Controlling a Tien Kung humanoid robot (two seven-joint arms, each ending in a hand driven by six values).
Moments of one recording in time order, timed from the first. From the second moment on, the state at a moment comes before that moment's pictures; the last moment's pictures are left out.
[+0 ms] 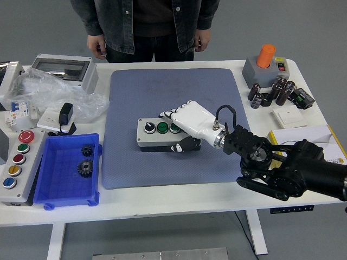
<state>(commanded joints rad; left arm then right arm) -0.03 0.29 -0.22 -0.21 0.30 0.10 -0.07 0.91 -0.25 0.02 1.02 -1.90 -0.49 -0.08</state>
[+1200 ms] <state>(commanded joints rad) -0.02 0.29 -0.19 -0.20 0.27 0.10 -0.07 0.91 -0.26 0.05 1.04 -1.94 -0.39 -0.13</state>
